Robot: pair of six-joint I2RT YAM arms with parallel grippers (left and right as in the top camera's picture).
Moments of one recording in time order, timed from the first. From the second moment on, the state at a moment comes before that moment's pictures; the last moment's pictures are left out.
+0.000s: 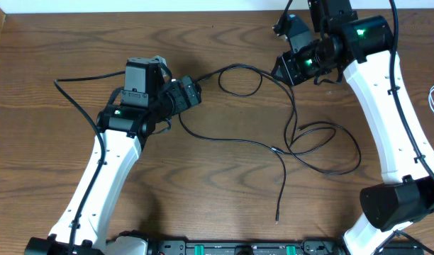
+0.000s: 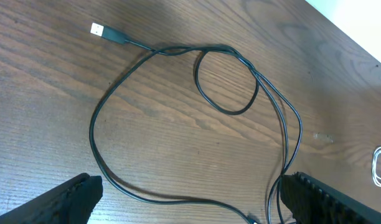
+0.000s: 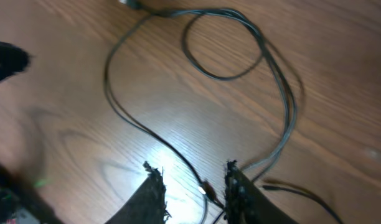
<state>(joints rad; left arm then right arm) -0.18 1.39 1.11 -0.59 0.24 -0.60 0.29 1.84 2.00 -1.31 -0.32 -0.09</state>
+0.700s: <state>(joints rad) -0.37 1.48 1.13 -0.51 0.03 -0.45 0.12 1.81 2.00 -1.45 -0.16 0.13</state>
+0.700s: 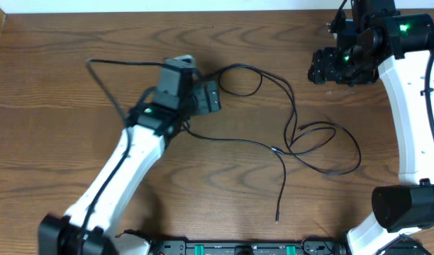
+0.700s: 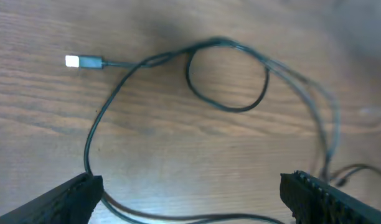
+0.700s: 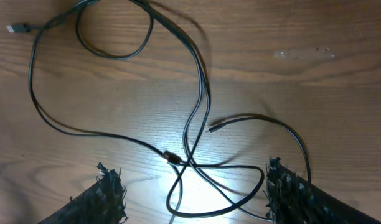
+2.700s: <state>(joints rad) -0.46 1.85 1.42 -0.62 -0.16 -0.38 0.13 1.80 1.81 -1.23 -0.29 0.16</state>
